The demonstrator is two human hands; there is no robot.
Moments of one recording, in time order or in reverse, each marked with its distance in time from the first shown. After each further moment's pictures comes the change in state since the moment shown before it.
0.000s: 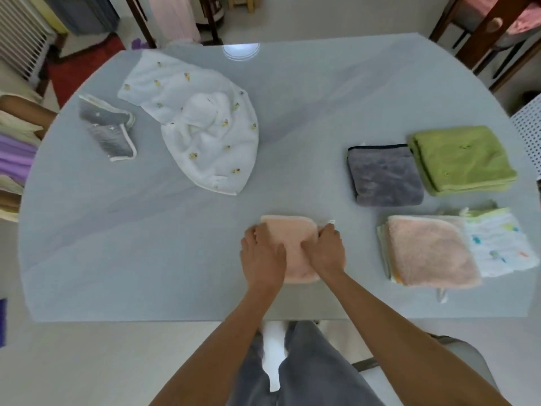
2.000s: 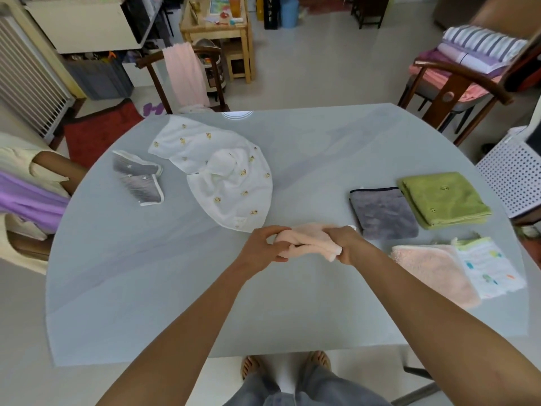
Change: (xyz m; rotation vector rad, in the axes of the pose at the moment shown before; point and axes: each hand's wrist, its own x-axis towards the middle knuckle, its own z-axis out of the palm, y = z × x) left_hand 0.057 -0.001 -0.119 -0.799 -0.457 0.180; right_hand 0.002 -0.096 -0.070 0.452 -0.267 0.103
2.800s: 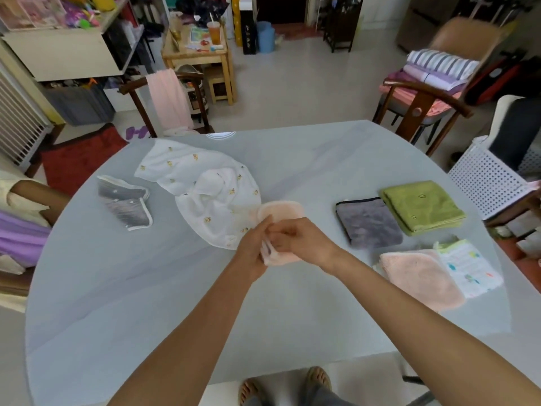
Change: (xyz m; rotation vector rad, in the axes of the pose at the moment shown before) left_hand 0.003 0.043 0.005 -0.678 0.026 -0.246; right_hand -0.091 -0.038 0.028 -0.226 -0.234 -0.642
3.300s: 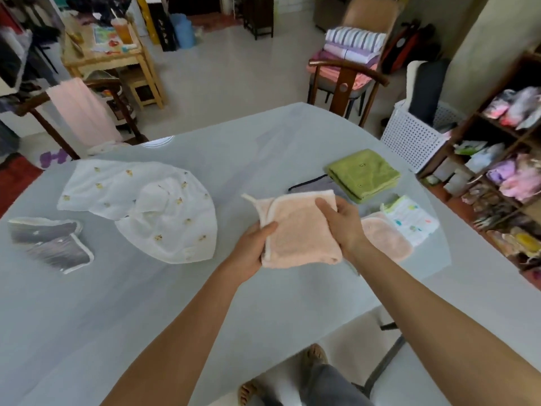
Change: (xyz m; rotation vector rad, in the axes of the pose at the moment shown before) left_hand 0.013 -0.013 0.029 0.291 -0.269 0.006; right_hand -0.030 0.056 -0.067 0.460 0.789 0.193
